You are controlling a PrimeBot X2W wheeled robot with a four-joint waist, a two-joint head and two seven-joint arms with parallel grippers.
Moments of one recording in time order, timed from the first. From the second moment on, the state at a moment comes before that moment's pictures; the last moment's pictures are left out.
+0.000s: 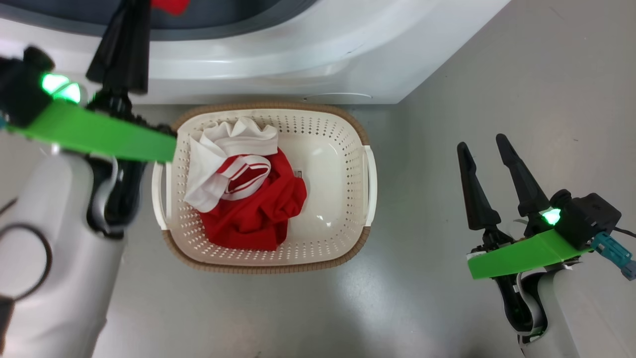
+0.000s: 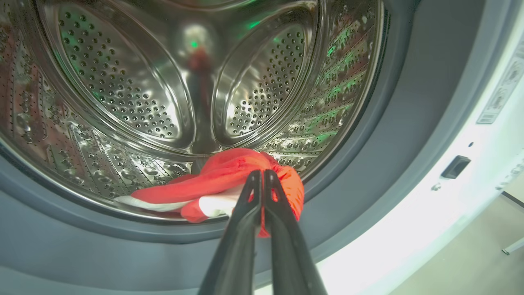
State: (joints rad) left arm -0.88 0.26 -0.29 0.36 -0.66 -0.13 -0.26; right arm -0.28 -0.05 0.08 0.17 0.37 0.12 -0.26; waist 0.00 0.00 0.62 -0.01
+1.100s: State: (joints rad) left arm -0.38 0.23 -0.19 -0.24 -0.60 -0.13 -0.26; right arm -0.26 -0.05 0.07 0.17 0.36 0.12 -0.26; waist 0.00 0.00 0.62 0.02
